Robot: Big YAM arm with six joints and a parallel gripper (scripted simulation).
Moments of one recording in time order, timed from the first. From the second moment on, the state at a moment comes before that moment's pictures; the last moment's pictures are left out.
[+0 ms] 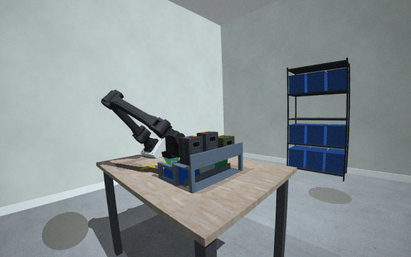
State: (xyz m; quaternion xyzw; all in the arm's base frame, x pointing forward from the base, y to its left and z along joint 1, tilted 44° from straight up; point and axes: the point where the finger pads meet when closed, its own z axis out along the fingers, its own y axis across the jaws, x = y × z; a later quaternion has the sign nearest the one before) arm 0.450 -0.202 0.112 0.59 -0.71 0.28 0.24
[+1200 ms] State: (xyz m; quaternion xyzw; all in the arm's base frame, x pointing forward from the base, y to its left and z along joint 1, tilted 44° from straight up) arm 0.450 -0.202 0.112 0.59 -0.71 0.28 0.24
